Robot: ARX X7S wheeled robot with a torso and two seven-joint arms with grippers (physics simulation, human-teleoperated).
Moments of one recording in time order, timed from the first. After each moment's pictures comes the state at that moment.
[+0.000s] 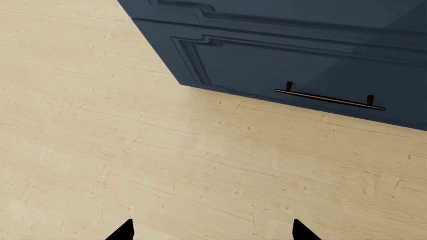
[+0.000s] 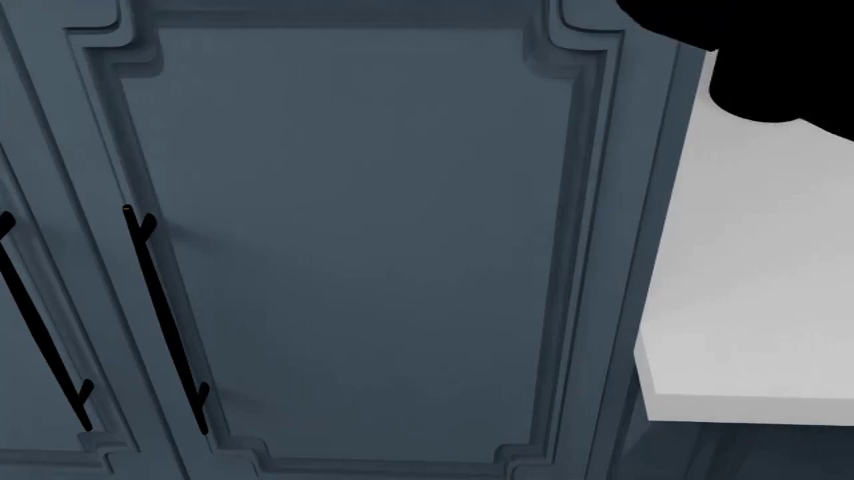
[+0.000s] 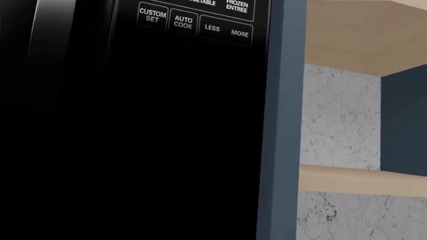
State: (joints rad) left arm -0.15 -0.19 -0.22 -1.31 0.00 0.18 -0.05; right arm 2.02 0.35 -0.80 0.08 1.37 0.93 1.17
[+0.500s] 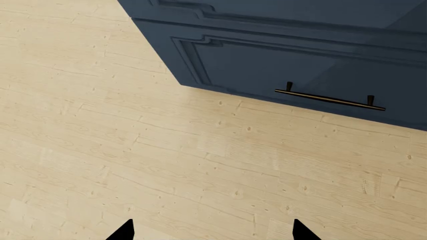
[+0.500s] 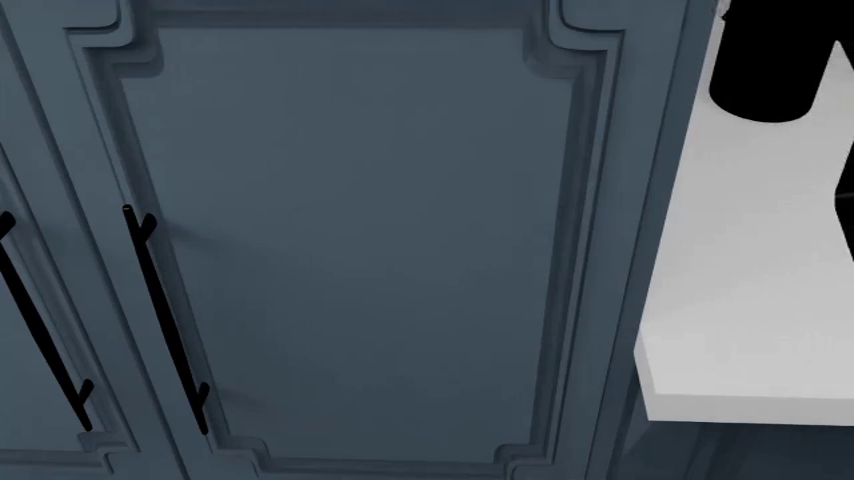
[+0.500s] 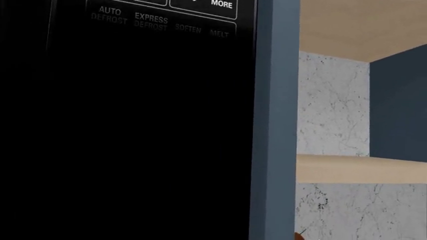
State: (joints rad) left arm -0.15 -0.19 -0.22 -1.31 0.00 0.18 -0.05; right arm 2.01 0.33 -0.83 0.24 1.26 0.85 1.07
